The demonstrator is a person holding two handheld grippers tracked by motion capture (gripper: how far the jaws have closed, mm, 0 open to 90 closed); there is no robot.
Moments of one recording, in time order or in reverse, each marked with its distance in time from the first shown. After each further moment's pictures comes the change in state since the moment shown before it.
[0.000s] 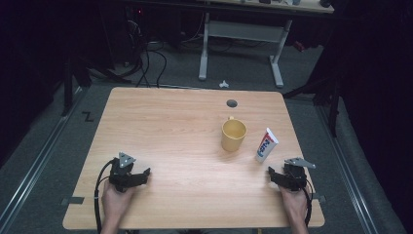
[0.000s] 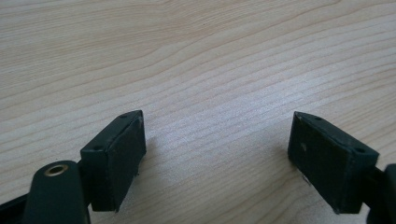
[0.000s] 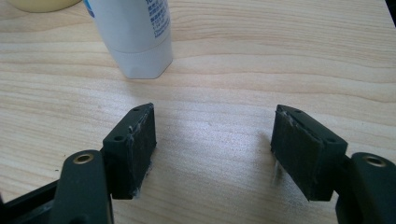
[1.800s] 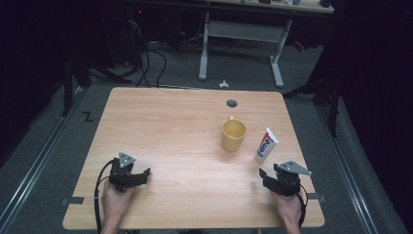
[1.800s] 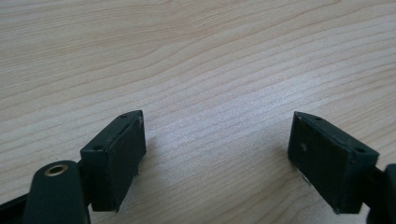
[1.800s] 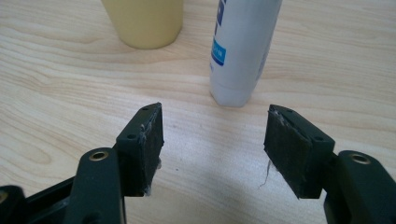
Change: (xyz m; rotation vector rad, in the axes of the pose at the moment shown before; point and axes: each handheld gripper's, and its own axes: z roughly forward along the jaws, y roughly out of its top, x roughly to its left) left arm 0.000 0.000 0.000 0.000 0.000 0.000; right arm 0.042 0.007 -0.034 -0.107 0.093 -0.060
